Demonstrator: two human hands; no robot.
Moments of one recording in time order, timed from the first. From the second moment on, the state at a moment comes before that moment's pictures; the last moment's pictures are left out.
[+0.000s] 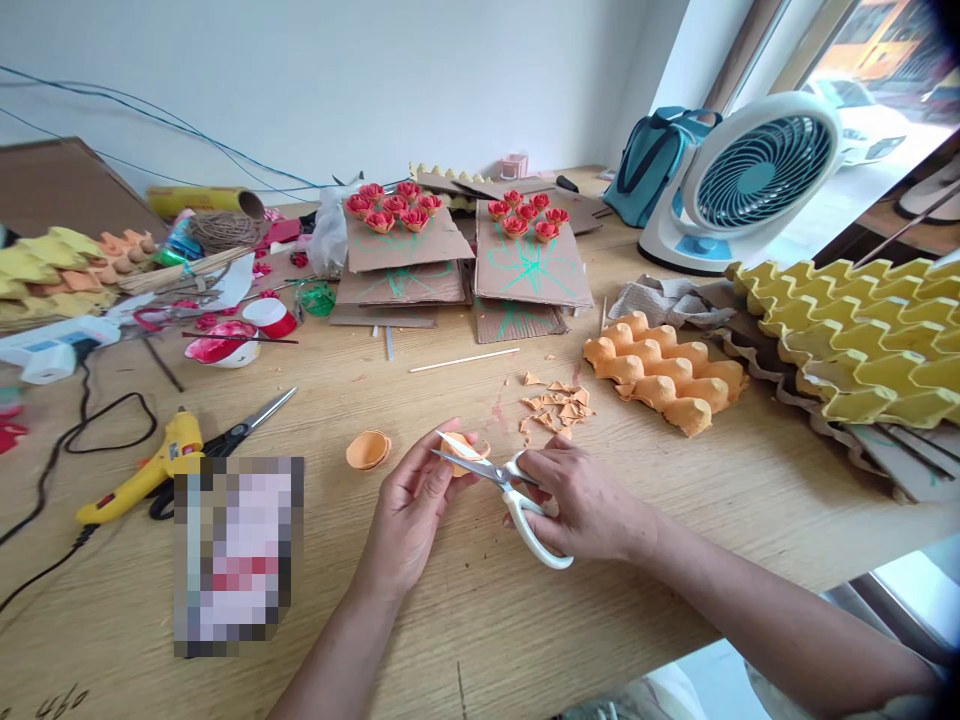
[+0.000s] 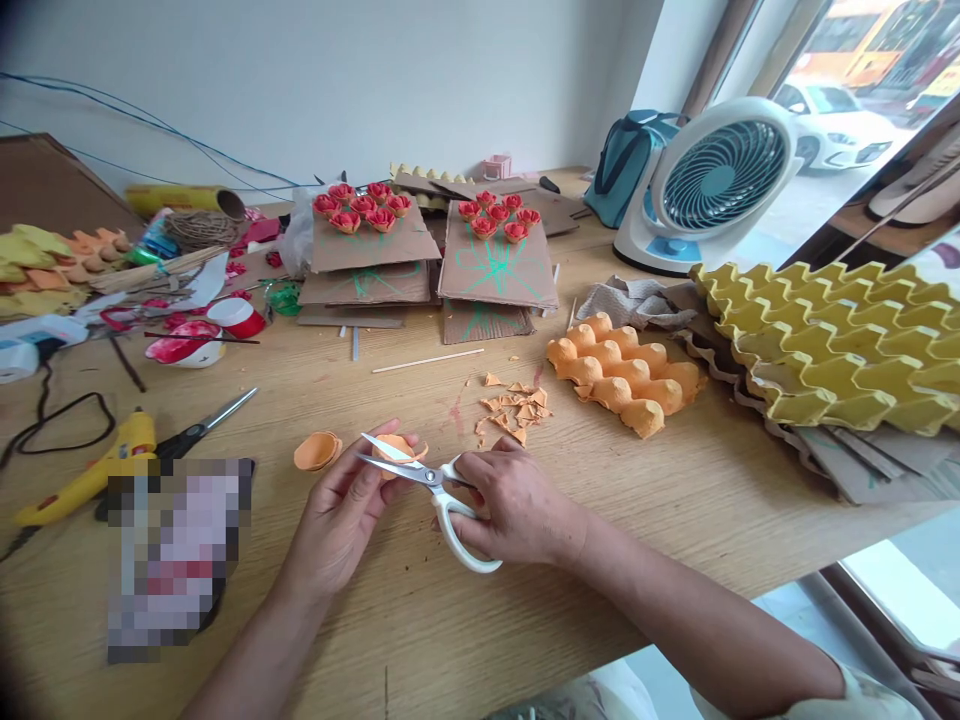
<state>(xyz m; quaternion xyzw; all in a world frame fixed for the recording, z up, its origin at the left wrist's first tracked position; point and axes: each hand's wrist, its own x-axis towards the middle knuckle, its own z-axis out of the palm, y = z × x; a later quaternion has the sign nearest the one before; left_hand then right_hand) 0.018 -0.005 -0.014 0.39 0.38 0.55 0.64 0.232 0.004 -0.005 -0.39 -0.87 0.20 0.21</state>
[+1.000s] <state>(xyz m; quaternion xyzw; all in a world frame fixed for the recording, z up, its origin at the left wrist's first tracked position) 0.015 -0.006 -0.019 0.46 0.42 0.53 0.57 0.234 0.002 -0.002 -0.40 -0.87 0.21 0.18</state>
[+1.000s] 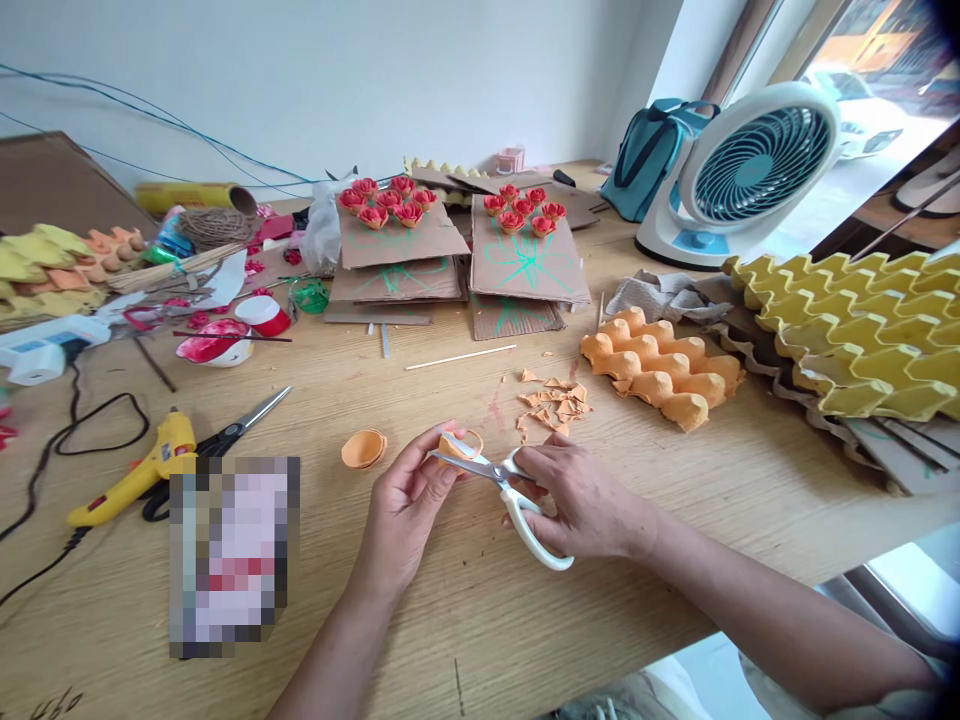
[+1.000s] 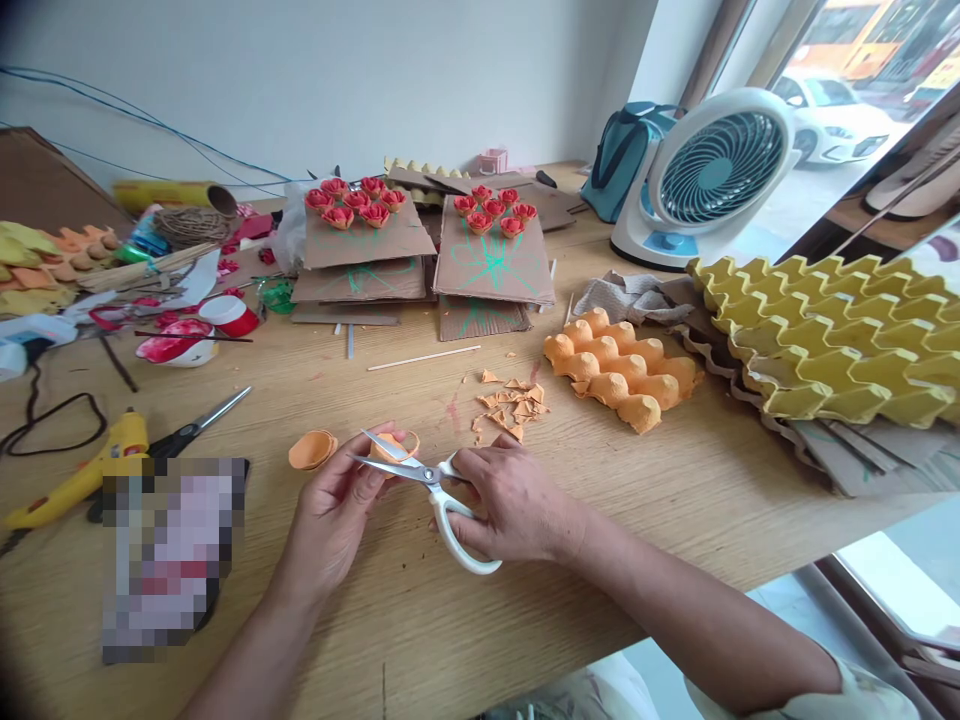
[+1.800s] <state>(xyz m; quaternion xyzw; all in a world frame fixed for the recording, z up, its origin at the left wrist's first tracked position) 0.018 -0.005 -0.013 0.40 0.41 0.55 0.60 0.233 0.002 -0.003 -0.39 -0.87 0.21 0.20</state>
